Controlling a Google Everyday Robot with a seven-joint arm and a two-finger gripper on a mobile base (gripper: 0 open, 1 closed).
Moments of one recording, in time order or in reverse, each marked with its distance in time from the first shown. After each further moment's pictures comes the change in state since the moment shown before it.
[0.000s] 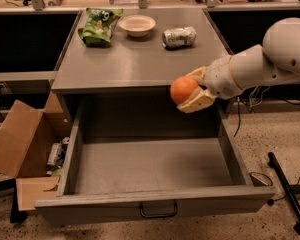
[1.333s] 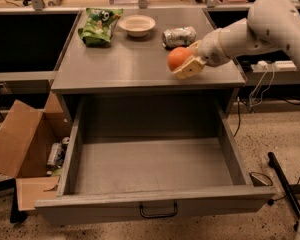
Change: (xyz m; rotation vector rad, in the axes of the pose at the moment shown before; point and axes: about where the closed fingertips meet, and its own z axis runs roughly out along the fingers) arm -0.010 -0.115 0.026 0.058 -0.047 0.163
